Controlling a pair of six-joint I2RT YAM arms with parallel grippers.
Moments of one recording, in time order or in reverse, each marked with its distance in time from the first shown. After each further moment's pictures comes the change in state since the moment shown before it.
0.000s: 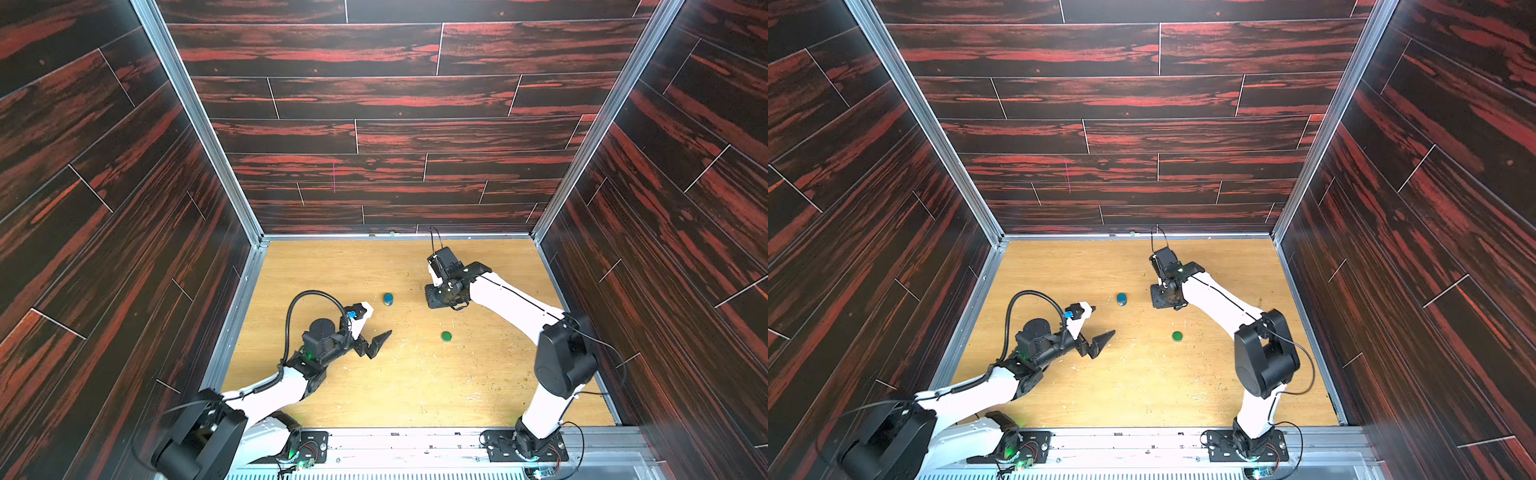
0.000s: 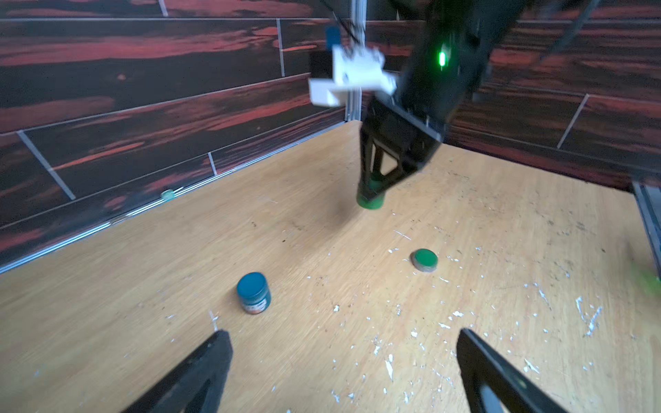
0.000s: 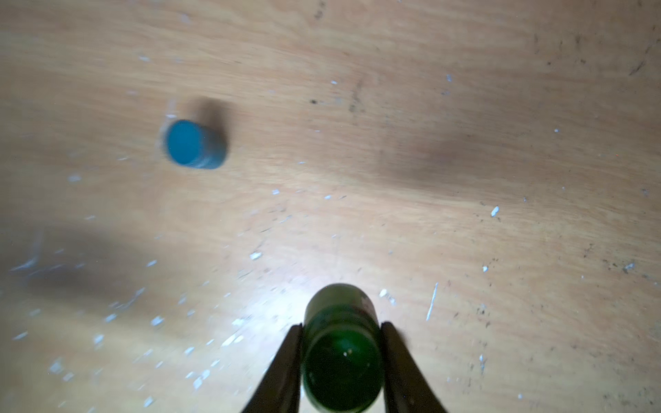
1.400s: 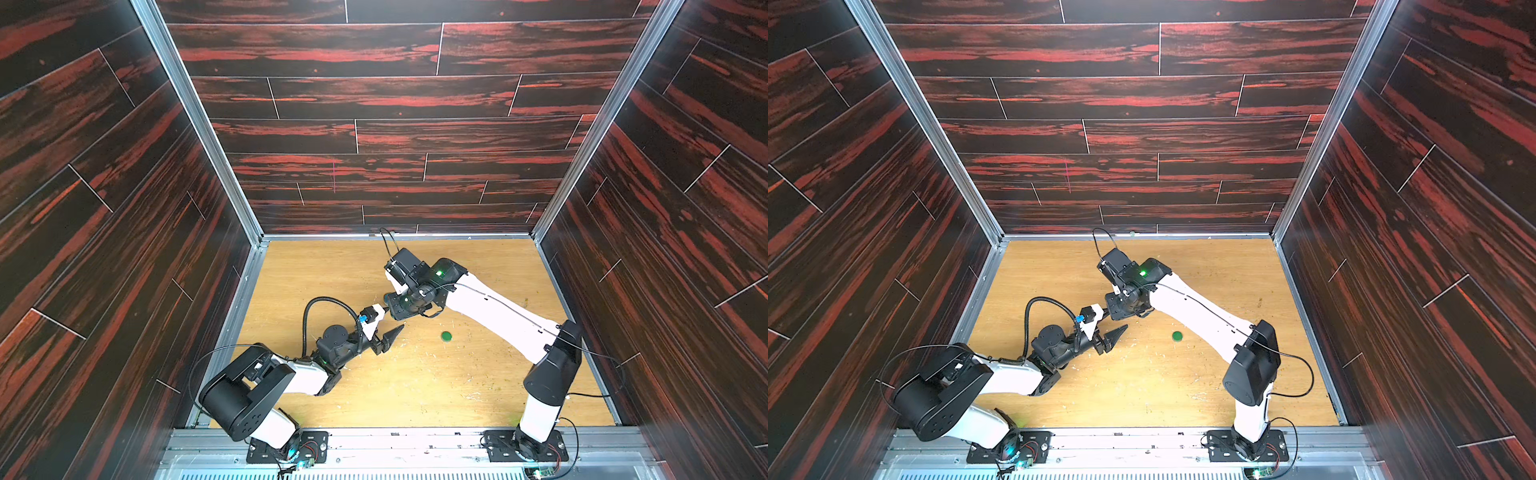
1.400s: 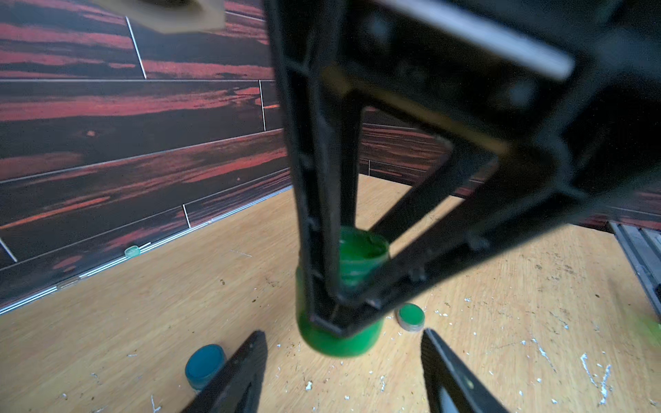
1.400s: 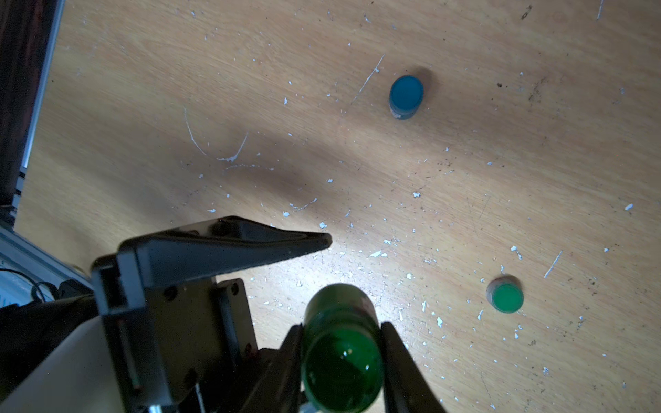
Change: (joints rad) left arm -0.097 0.307 -0.001 0.514 -0.061 -0.081; right arm 0.304 0.072 0.359 -0.298 -0.033 0.101
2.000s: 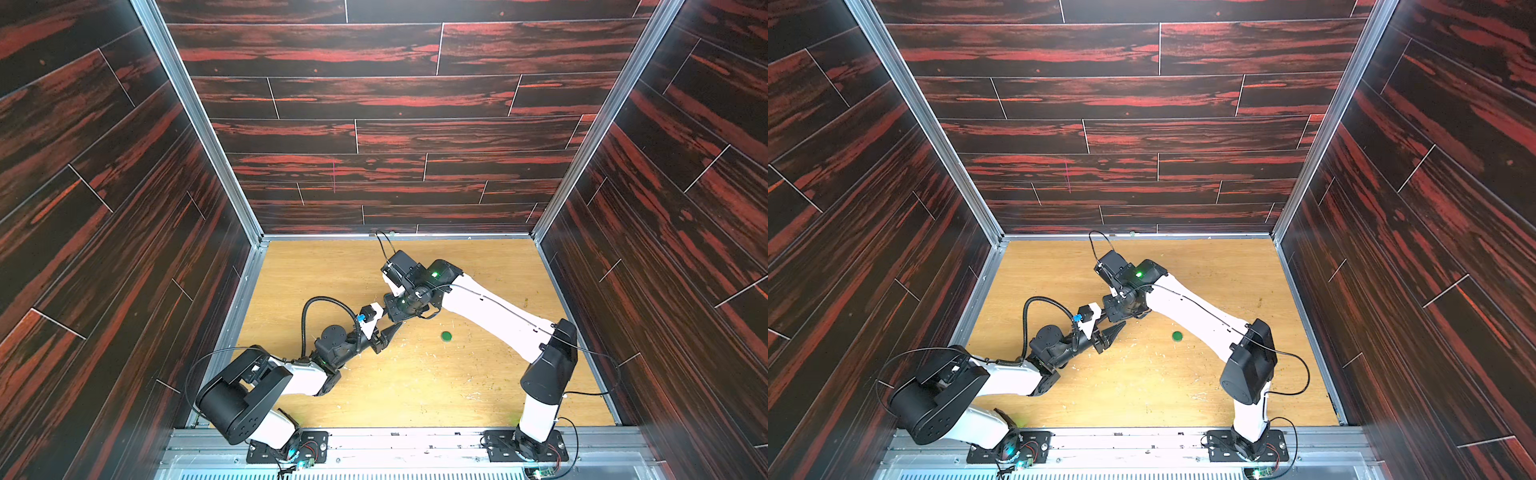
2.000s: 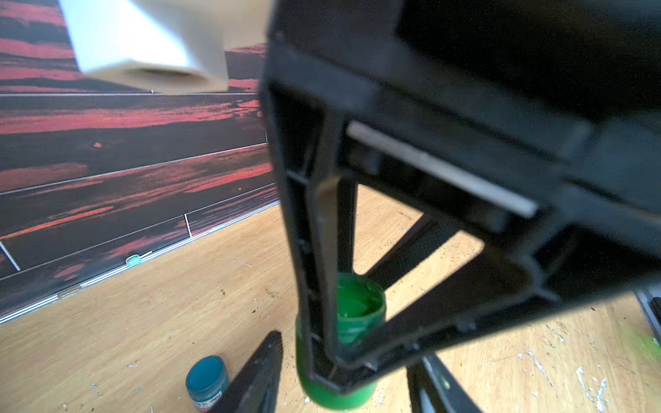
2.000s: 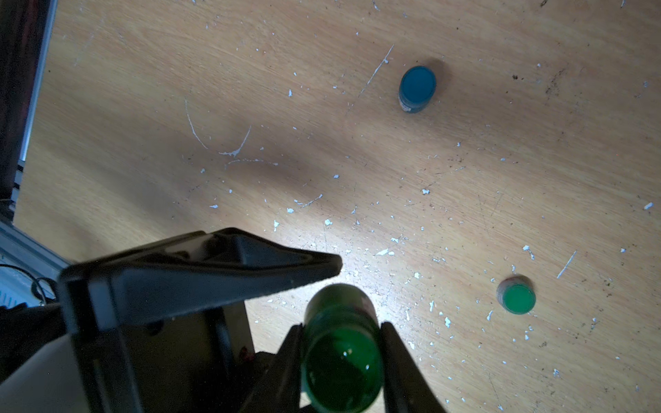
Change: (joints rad) left arm 0.000 -0.021 0.000 0.005 -0.001 -0.014; right arm 0.010 0.019 0.006 0.000 -0.008 0.005
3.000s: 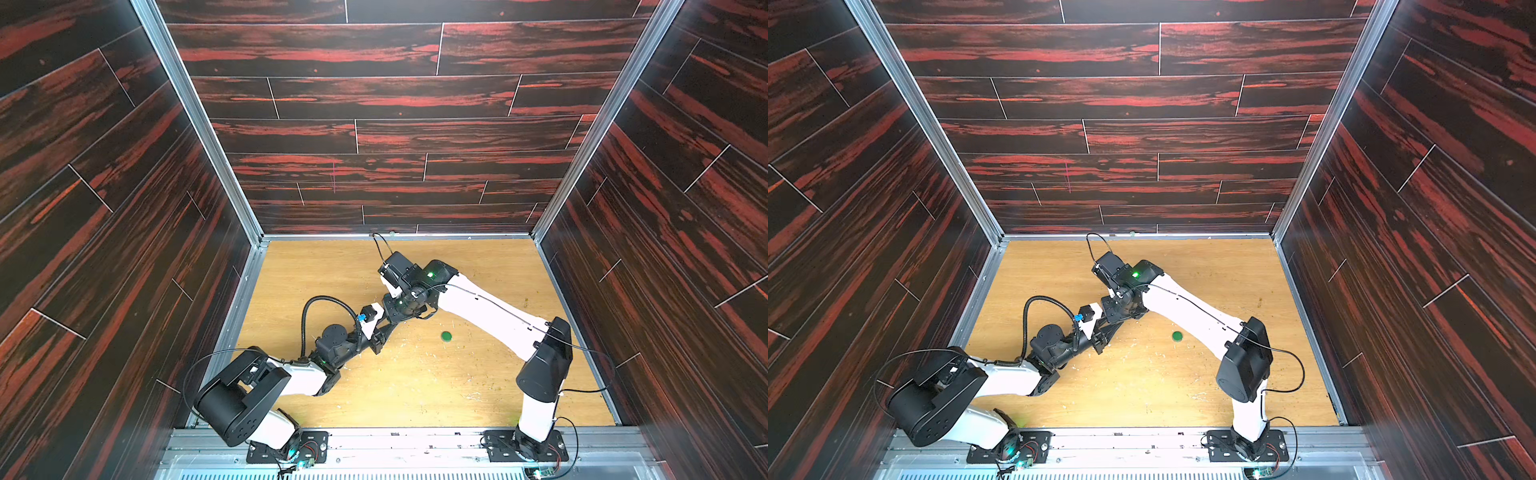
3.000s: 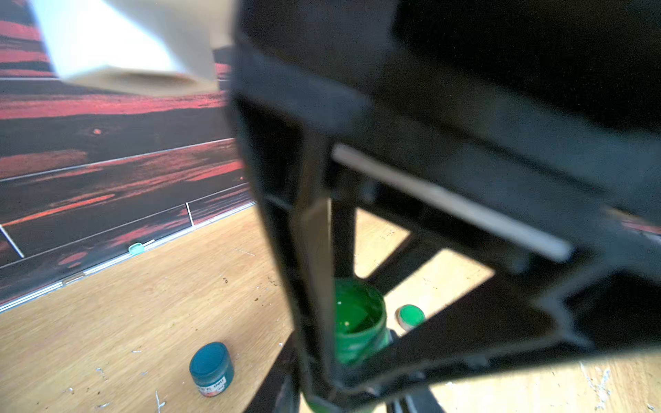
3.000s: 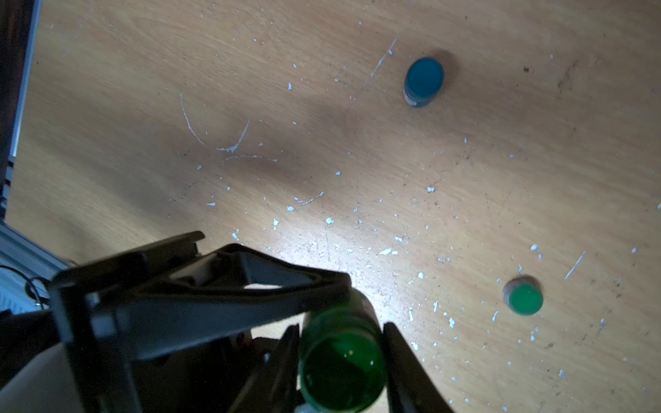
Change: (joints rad) left arm 0.000 -0.013 0.002 -0.057 -0.001 0.011; right arm 0.005 0.024 0.014 -0.007 -0.007 0.008
